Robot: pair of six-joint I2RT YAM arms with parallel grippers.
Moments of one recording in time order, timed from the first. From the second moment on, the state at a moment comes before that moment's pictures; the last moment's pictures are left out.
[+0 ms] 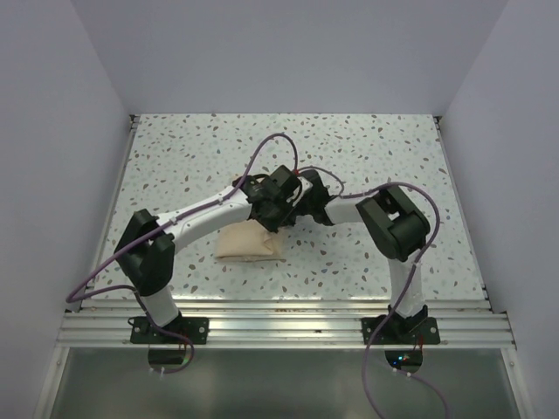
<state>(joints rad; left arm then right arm) -0.84 1.73 1.38 -0.77 -0.10 -0.09 0.58 2.02 1.08 0.29 -0.63 1.07</state>
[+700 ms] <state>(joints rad) -0.84 1.73 1.34 -0.75 -0.08 -0.09 0.31 1.90 1.03 0.02 -0.61 0.88</state>
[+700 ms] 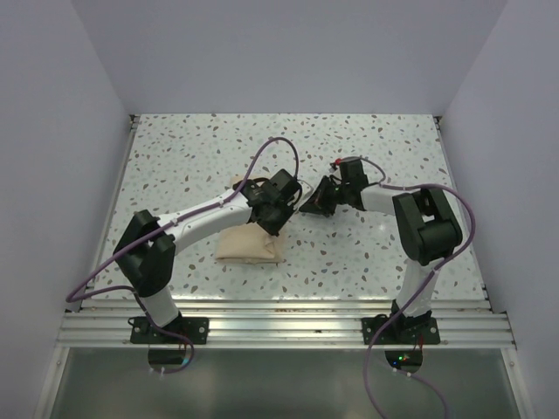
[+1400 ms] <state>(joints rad) -0.84 1.73 1.33 -0.74 -0.08 -0.09 0.45 2.14 1.25 0.19 -0.60 1.08</state>
